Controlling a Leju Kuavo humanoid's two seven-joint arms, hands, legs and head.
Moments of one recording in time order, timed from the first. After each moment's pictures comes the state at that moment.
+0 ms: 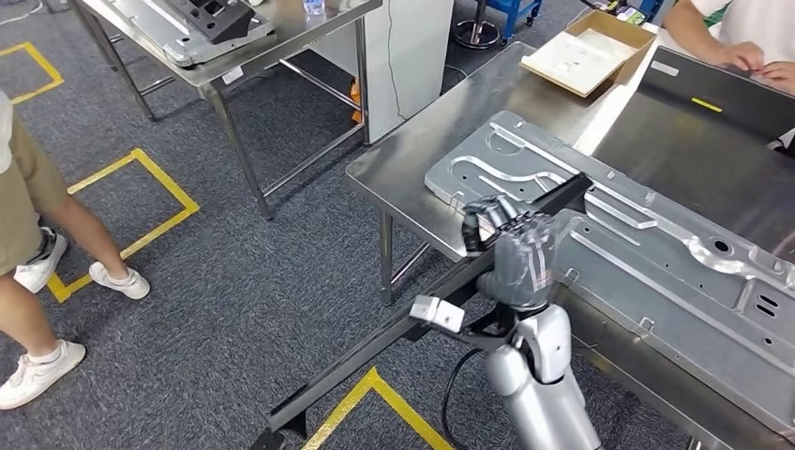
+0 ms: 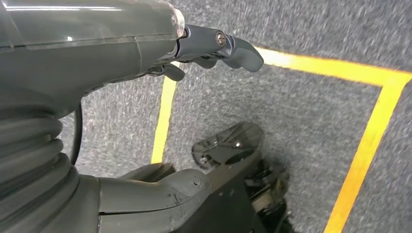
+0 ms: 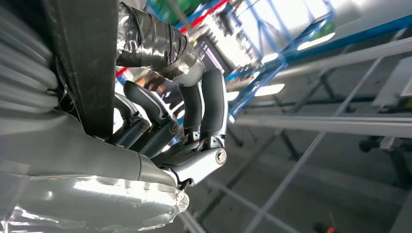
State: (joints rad) left arm -0.15 -0.19 0.71 -0.21 -0.84 -0.06 -0.56; right arm -0.29 0.09 0.22 -1.58 1.08 -0.68 -0.25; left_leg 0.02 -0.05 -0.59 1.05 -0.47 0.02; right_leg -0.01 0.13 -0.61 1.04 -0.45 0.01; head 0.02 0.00
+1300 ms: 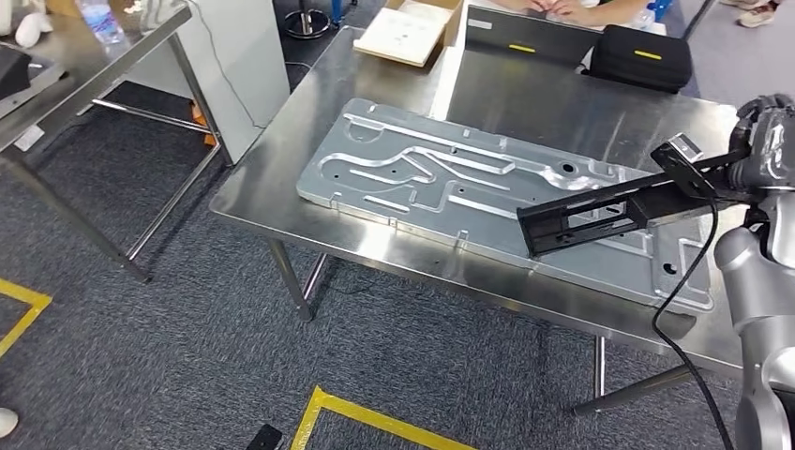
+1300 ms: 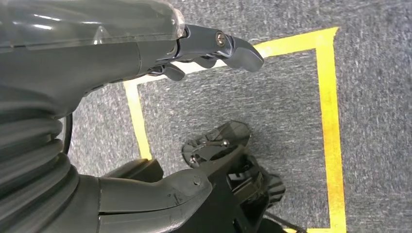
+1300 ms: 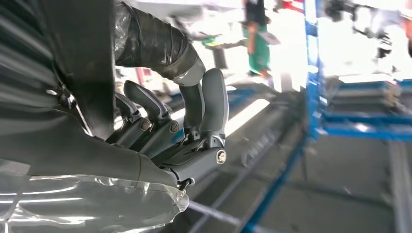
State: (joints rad) left arm -0.15 -0.20 0.71 -0.21 -0.81 -0.06 -0.59; right arm -0.83 -0.53 -0.04 -0.82 1.12 -0.58 -0.05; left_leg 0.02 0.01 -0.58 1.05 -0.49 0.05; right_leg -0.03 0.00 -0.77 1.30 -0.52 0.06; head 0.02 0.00
